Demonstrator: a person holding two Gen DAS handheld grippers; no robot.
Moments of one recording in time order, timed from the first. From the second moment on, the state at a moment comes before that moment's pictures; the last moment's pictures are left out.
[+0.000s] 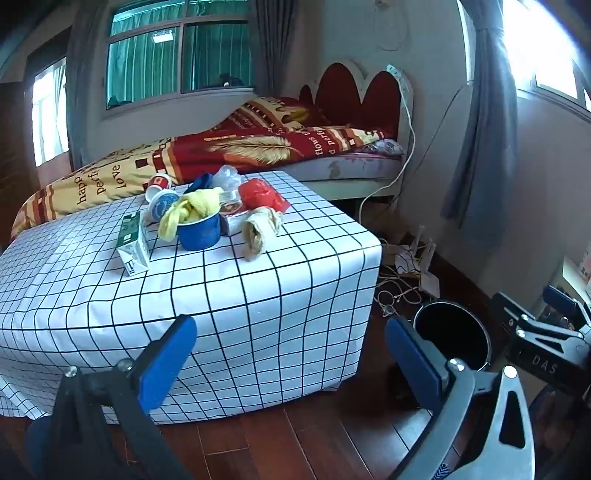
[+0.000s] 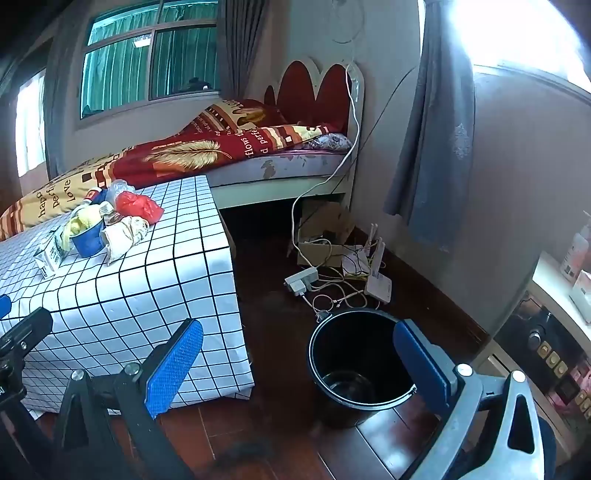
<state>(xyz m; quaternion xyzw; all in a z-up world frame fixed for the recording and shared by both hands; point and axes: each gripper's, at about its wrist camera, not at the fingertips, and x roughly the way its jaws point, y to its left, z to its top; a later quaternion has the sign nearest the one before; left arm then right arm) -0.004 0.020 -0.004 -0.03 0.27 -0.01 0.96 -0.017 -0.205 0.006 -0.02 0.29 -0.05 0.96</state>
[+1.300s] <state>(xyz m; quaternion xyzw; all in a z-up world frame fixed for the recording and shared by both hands) 0.000 0.006 -0.005 -0.02 0.29 -0.02 0.96 -0.021 -0.210 0.002 -0.02 0.29 -0.06 0.96</state>
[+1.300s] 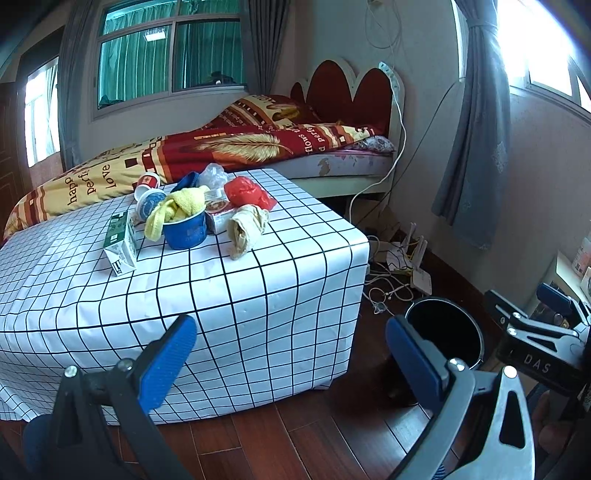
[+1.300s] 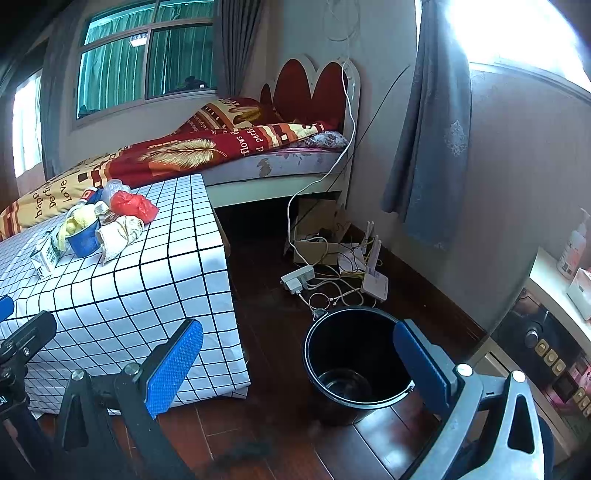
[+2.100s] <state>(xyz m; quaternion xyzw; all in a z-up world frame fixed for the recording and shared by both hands) 0.001 0.003 -0.006 -0.02 0.29 -0.02 0.96 -0.018 -0.209 0.004 -0.02 0.29 -0.06 0.96</state>
